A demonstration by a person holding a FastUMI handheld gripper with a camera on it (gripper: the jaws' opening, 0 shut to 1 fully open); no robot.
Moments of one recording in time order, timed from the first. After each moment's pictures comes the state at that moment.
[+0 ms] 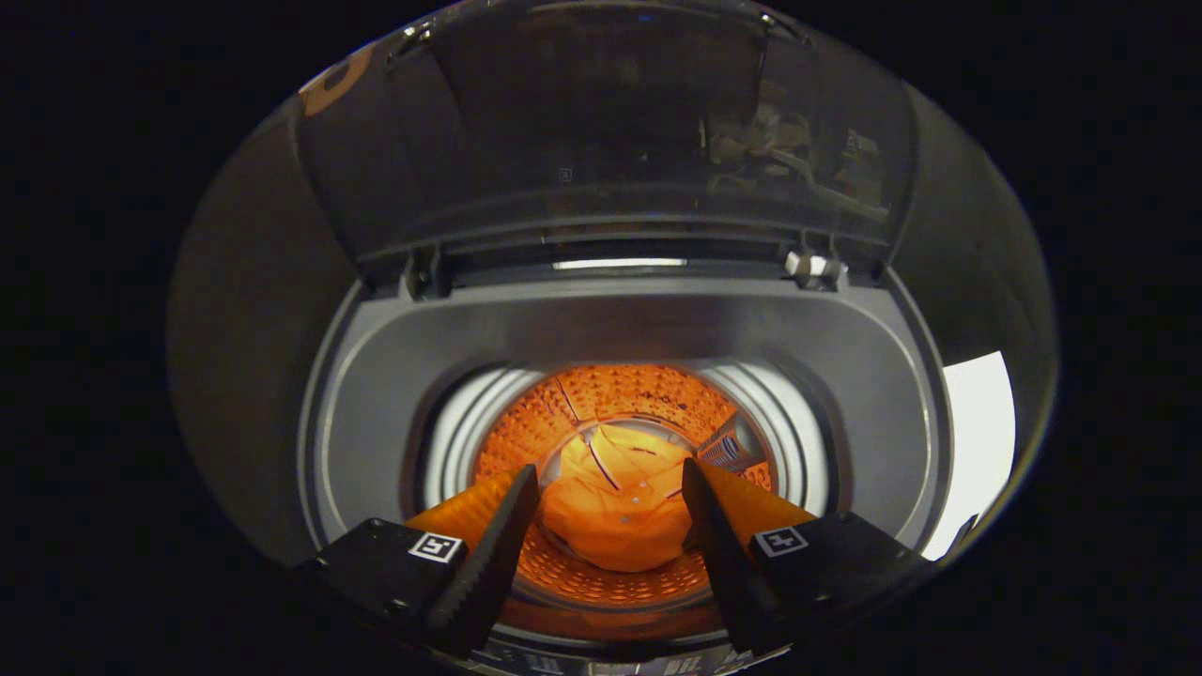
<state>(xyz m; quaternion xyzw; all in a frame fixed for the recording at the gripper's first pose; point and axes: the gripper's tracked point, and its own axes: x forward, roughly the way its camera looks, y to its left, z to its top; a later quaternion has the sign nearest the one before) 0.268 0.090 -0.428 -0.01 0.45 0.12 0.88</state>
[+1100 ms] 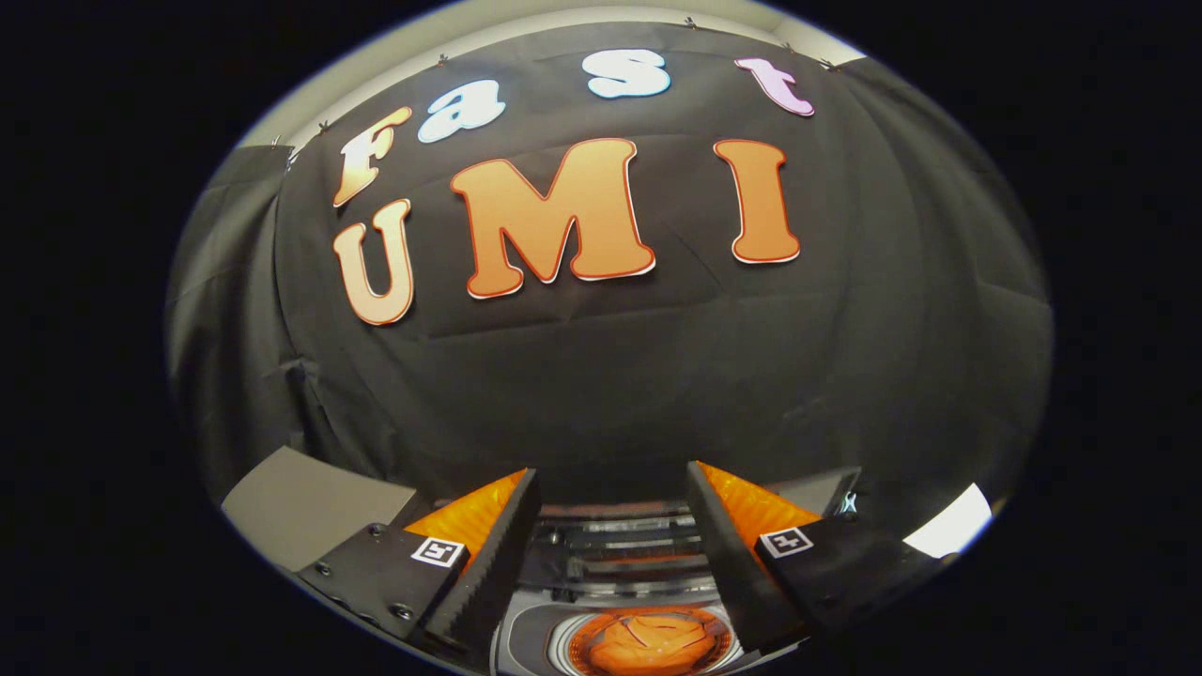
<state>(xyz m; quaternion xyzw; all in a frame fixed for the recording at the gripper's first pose) 0.389 0.131 -0.078 0.03 0.16 0.16 0.97</state>
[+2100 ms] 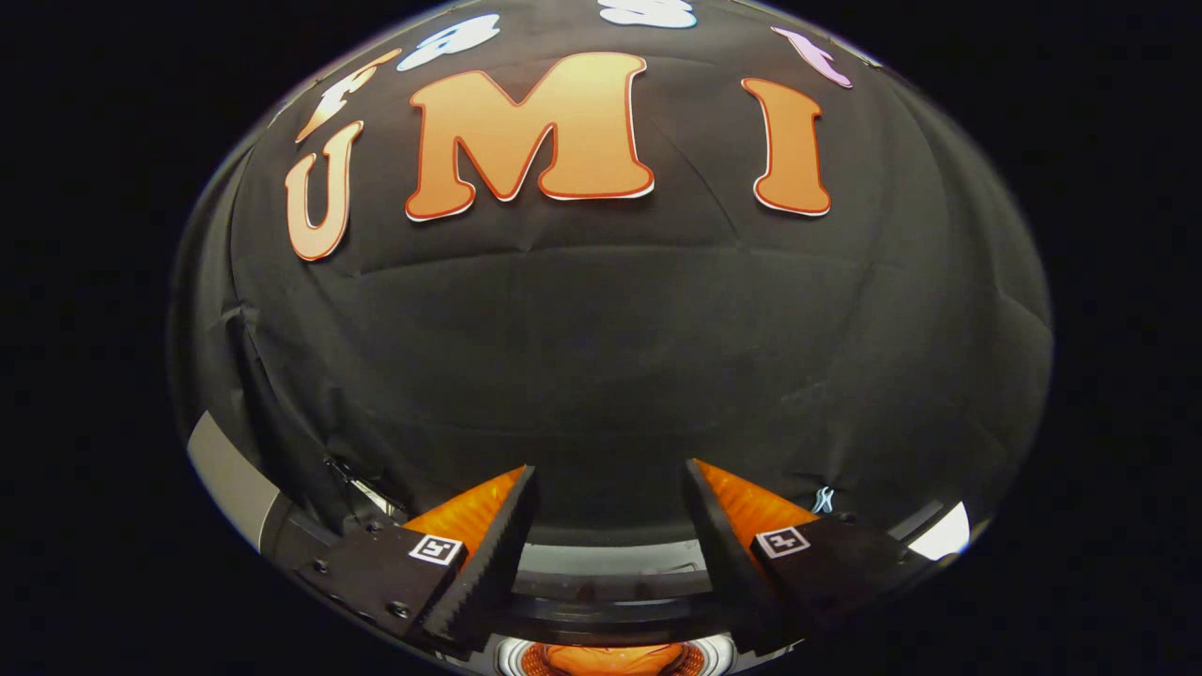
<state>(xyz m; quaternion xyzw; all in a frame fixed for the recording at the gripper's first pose) 0.483 0.138 -0.161 -0.02 0.24 0.12 0.96</state>
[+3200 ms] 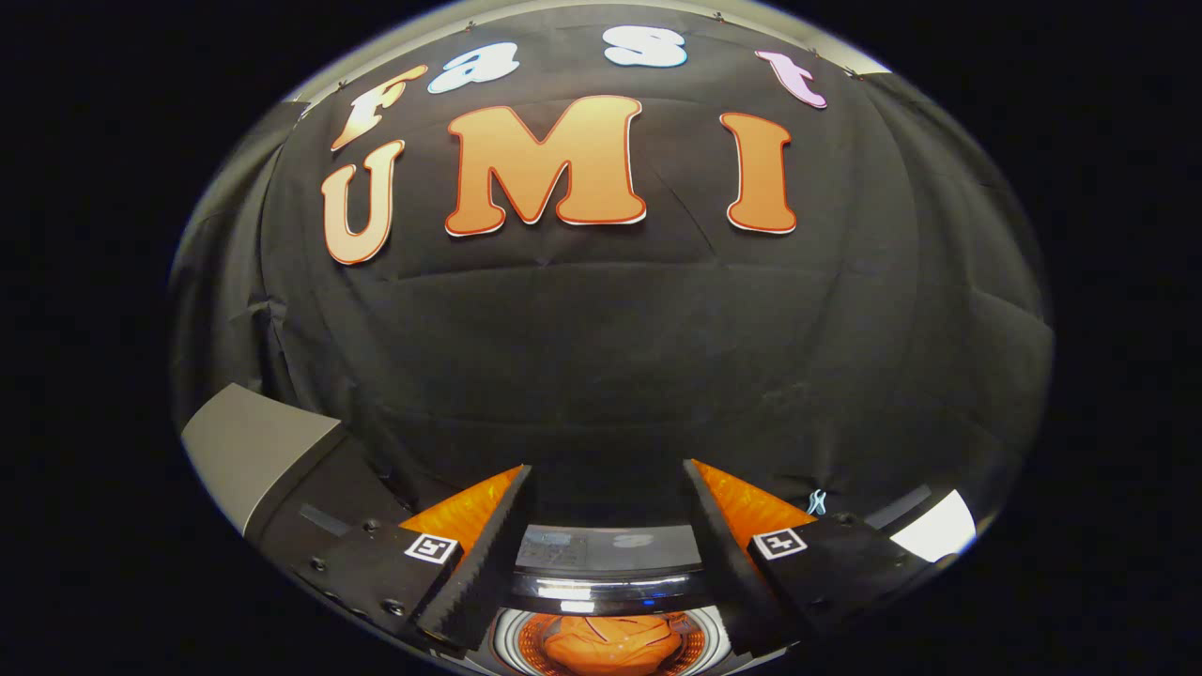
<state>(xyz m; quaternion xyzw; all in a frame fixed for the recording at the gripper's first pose) 0.382 0.119 -0.166 -0.02 0.18 0.12 0.98</state>
